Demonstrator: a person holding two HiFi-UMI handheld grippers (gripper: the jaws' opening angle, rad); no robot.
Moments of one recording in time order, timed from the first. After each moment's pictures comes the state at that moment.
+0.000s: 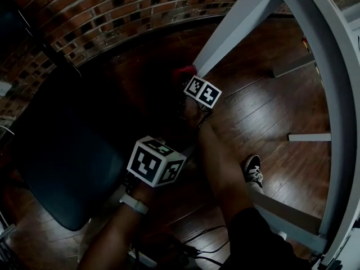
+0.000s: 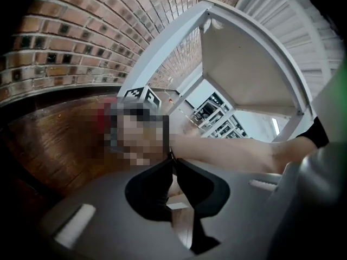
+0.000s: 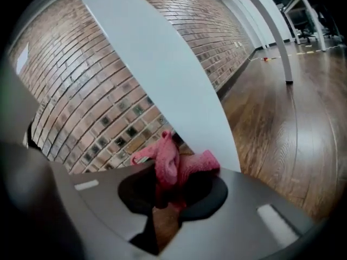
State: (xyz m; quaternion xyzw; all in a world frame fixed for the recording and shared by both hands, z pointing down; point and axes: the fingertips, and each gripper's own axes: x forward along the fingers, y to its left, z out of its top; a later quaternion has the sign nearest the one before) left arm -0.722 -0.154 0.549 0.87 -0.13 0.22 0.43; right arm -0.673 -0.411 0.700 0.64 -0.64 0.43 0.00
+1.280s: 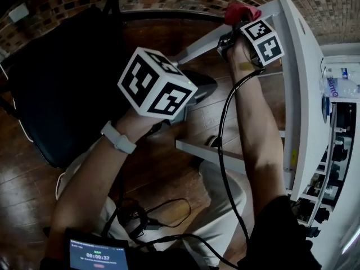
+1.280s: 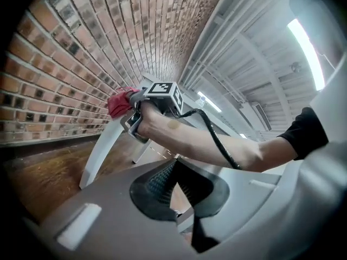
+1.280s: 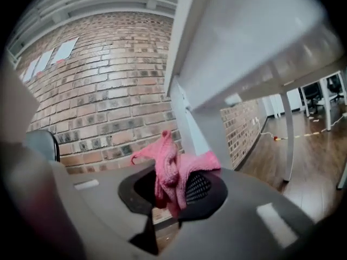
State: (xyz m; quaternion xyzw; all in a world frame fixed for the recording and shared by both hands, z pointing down) left arm -0.789 -0.166 0.316 0.95 -0.06 0.00 0.32; right arm -0.679 -0.426 0.269 0.72 -0.67 0.14 -0.04
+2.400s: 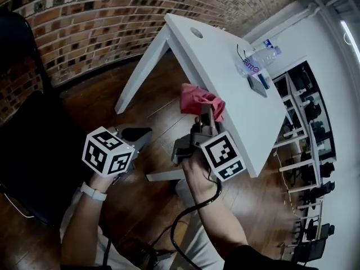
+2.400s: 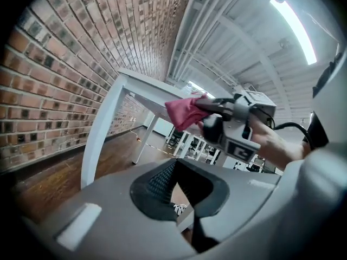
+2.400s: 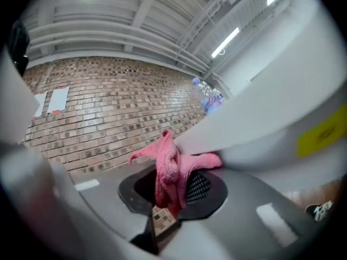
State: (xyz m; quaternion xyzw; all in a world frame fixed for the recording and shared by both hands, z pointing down) left arm -0.757 -0.123 0.323 0.97 -0.05 0.04 0.25; right arm -0.632 -0.131 0.186 0.79 -0.57 0.14 -0.18
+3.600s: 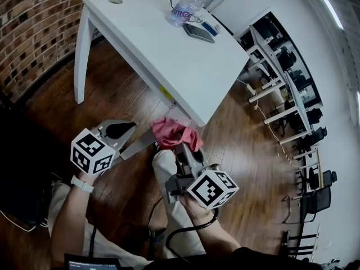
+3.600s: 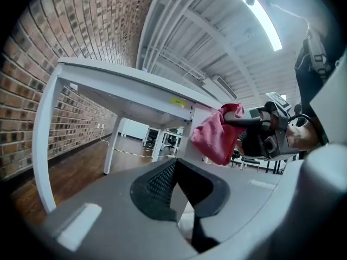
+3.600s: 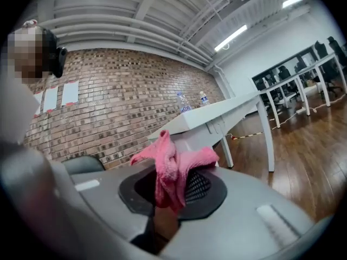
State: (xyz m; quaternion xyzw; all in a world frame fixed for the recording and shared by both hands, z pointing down) left arm -0.649 0.011 0.307 0.99 0.07 0.01 0.15; right arm -0.606 0.106 0.202 0.79 -0.58 0.17 -0.09
